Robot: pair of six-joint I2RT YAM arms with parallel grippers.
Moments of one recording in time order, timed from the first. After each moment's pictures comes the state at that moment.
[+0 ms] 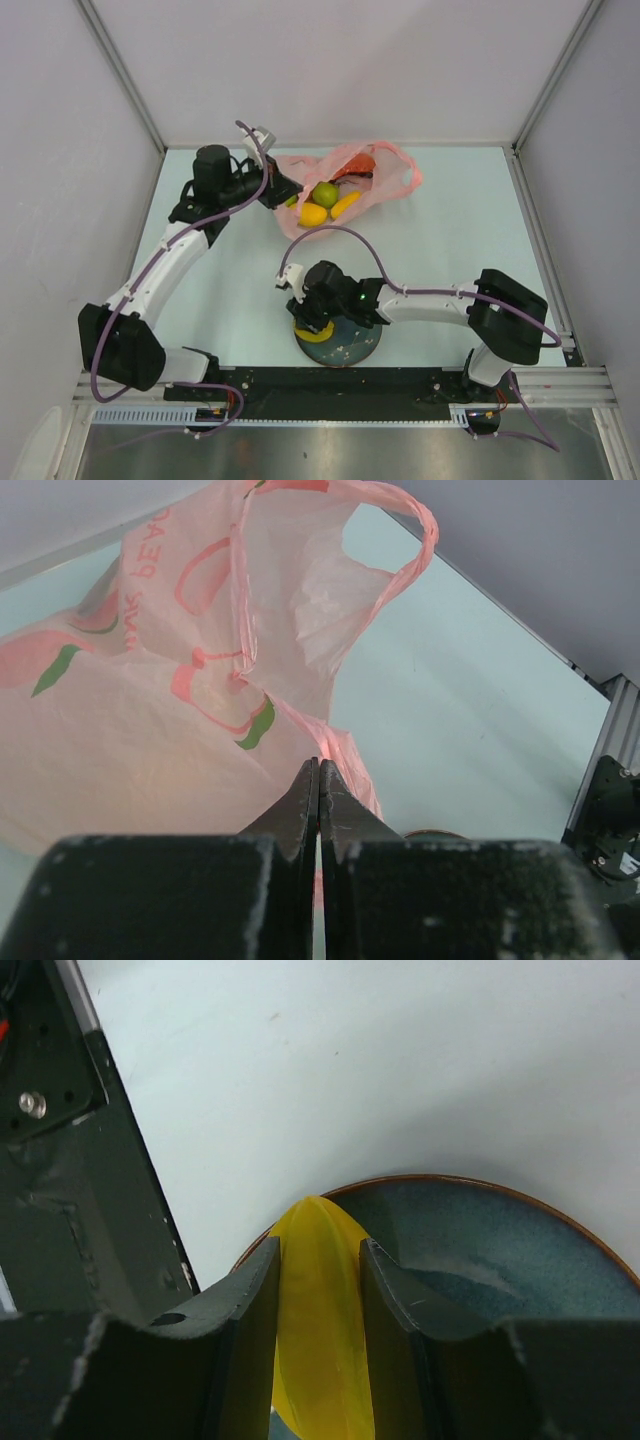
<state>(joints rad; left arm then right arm) -0.30 1.35 1.18 -0.11 0.66 -0.14 1.16 1.64 0.97 -0.05 -0.17 0.09</state>
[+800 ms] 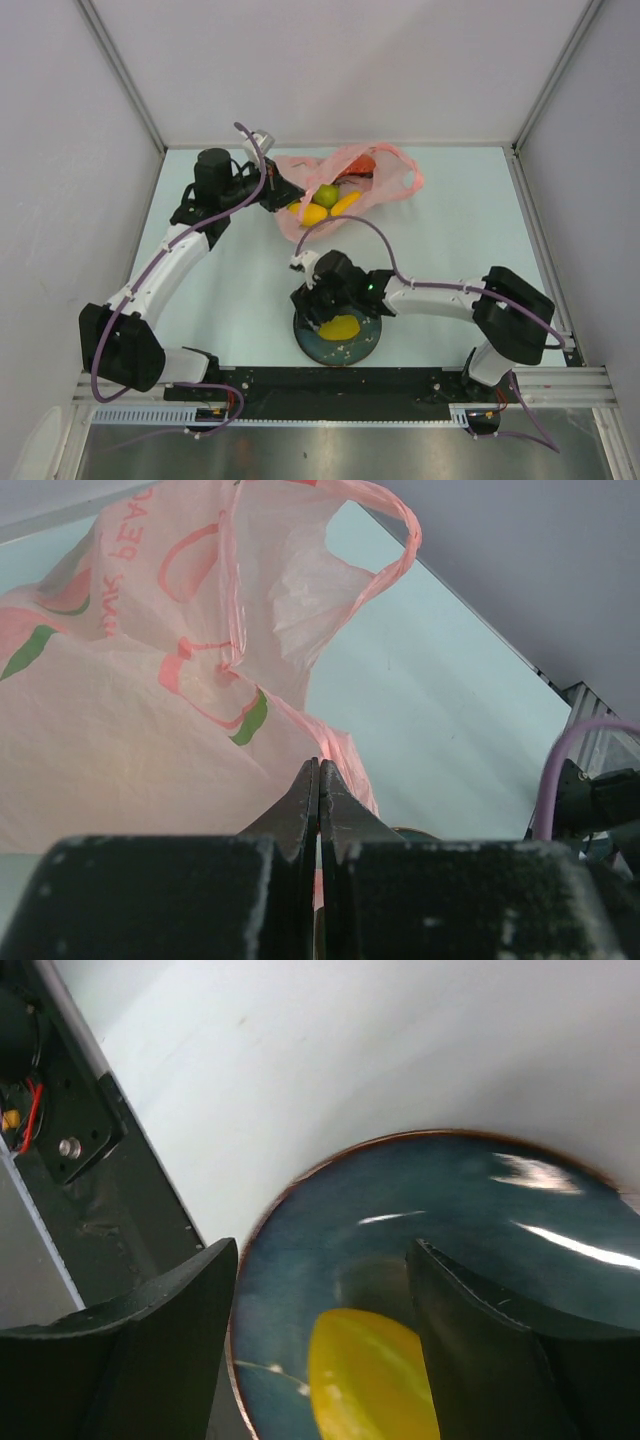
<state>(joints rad) -0.30 1.34 1.15 -0.08 0.68 -0.23 1.12 1.63 0.94 -0.03 -0.20 0.33</state>
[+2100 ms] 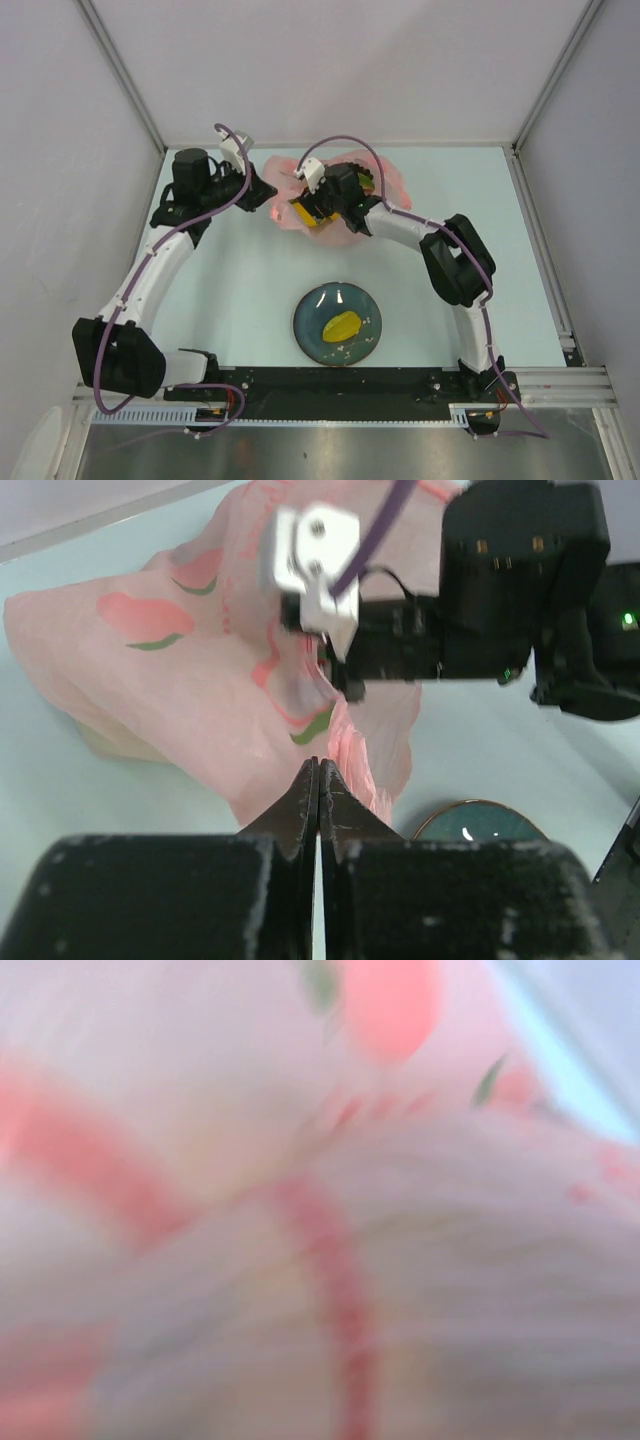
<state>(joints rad) -0.16 1.29 1.16 -0.25 0.63 -0.05 0.68 2.08 1.51 0.08 -0.05 -0.29</state>
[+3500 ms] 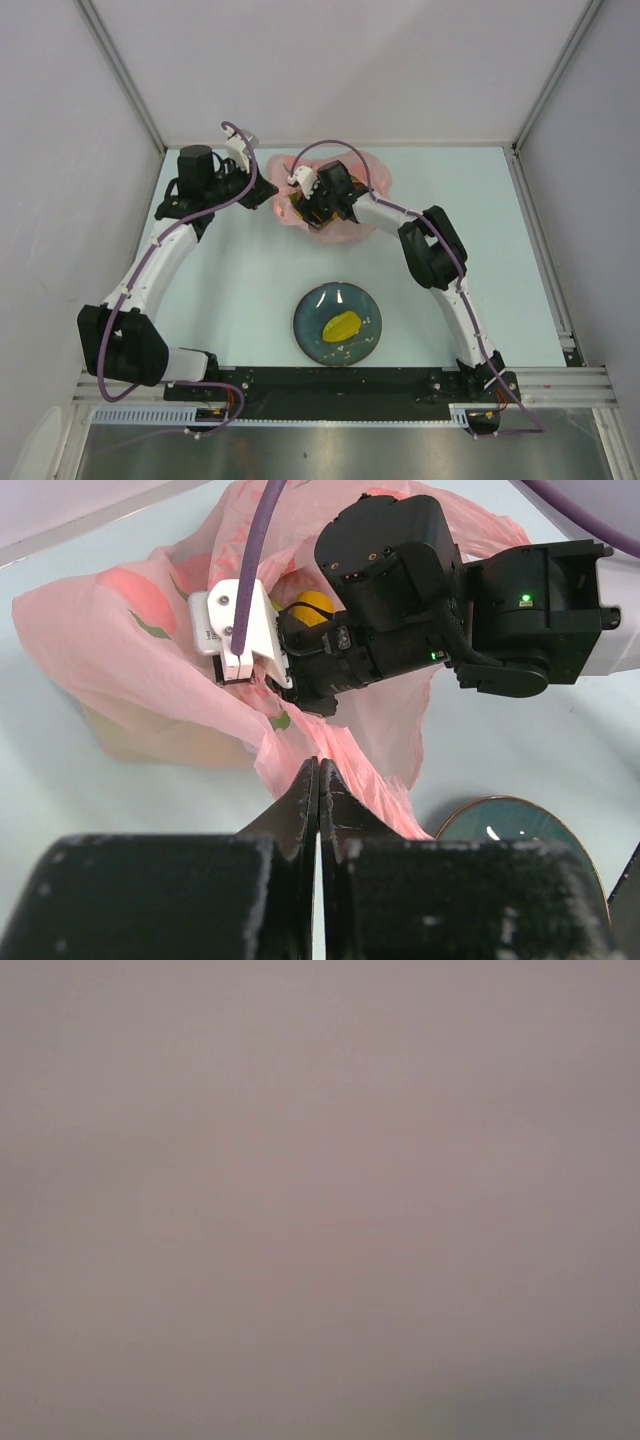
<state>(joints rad) -0.16 1.35 1.19 -0.26 0.63 0.01 0.63 2.36 1.85 -0.17 -0.26 -0.37</state>
